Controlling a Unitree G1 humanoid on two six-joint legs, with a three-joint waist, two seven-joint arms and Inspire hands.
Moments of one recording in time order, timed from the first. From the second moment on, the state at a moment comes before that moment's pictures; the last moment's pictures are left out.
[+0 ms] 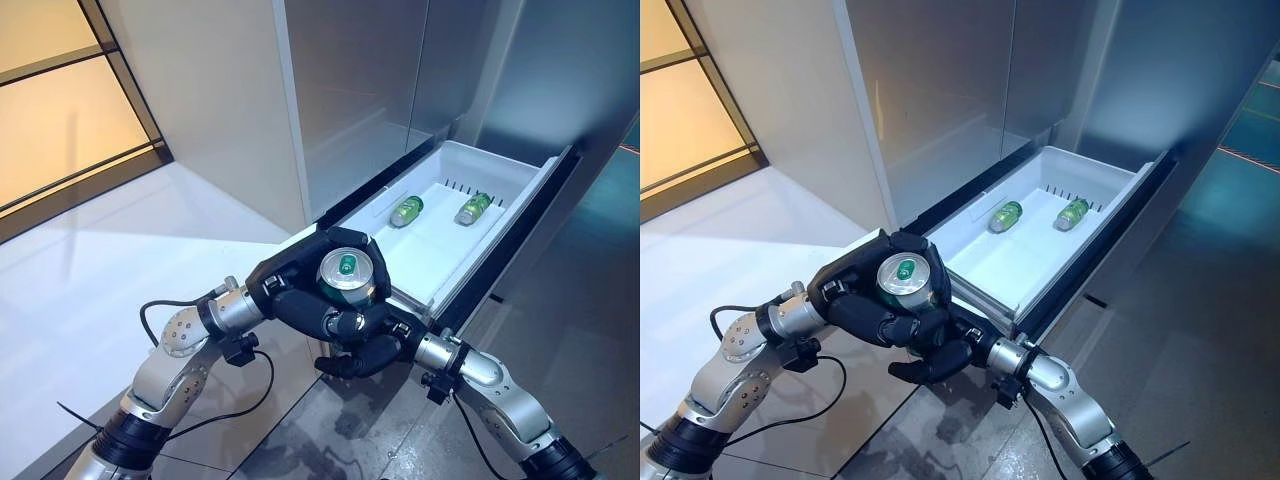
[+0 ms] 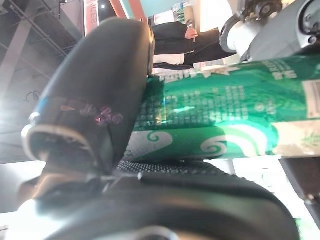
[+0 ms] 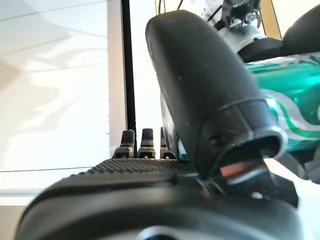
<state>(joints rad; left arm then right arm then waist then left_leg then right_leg) -0.21 0.63 -0.27 -0.28 -0.72 -0.07 -0.62 -0.08 -0.53 0.40 -0.13 0.49 0.04 0.49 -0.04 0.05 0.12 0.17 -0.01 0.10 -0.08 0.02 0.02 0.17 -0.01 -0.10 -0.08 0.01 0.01</state>
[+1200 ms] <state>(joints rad) -0.23 0.60 -0.27 -0.22 -0.70 -0.03 -0.58 -0.11 -0.54 0.46 -0.12 0.79 0.20 0.36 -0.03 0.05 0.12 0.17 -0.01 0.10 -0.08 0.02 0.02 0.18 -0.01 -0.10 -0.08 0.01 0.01</state>
